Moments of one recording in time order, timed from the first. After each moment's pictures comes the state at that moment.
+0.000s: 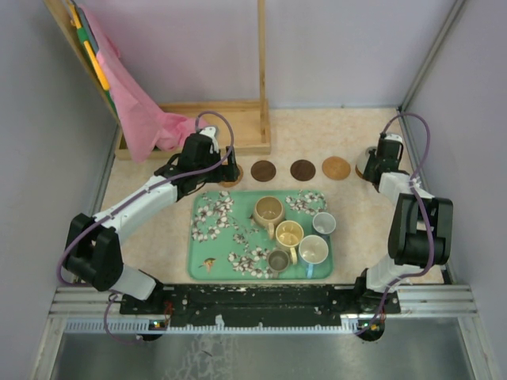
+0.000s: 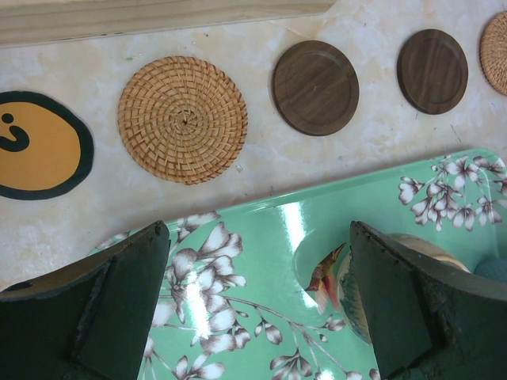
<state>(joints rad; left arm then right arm) -0.52 1.48 1.08 -0.24 -0.07 -0.41 -0.15 1.59 0.90 -0.04 0.11 0.14</state>
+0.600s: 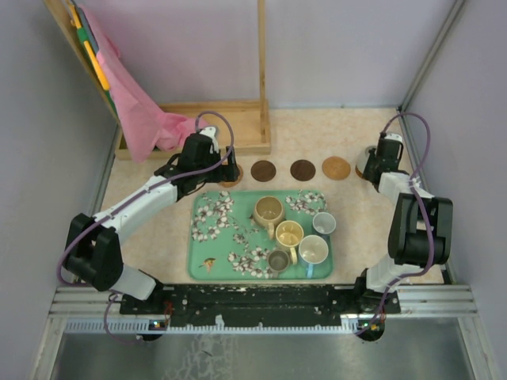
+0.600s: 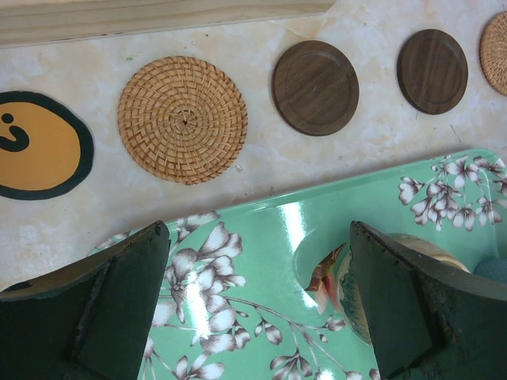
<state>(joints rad) -0.52 1.48 1.08 -0.24 -0.07 -0.41 -0.15 1.60 0.90 -0.03 0.11 0.14</state>
